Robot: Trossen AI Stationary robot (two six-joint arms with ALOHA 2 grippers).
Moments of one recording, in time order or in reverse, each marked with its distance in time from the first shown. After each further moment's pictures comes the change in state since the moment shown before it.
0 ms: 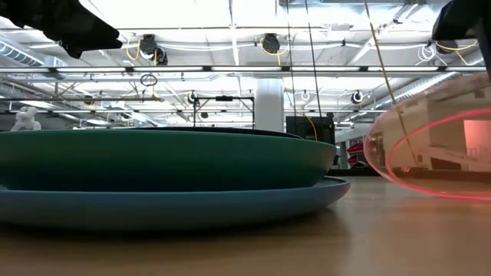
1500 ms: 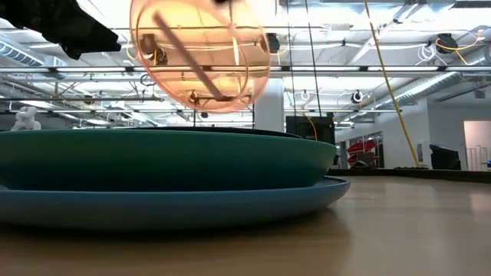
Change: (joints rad) left arm 0.000 0.000 0.000 -0.027 0.000 0.003; right arm -0.173 0.045 0.173 0.445 0.307 -0.977
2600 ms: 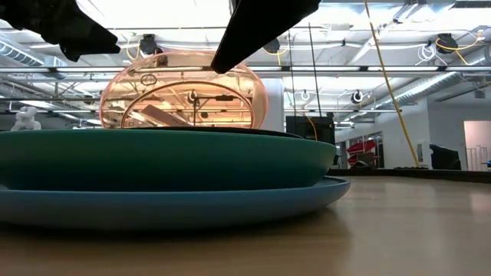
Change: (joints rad) left arm 0.000 0.000 0.000 -0.018 0.000 -0.035; right arm -0.025 0.097 -0.001 -0.026 -0.019 -0.062
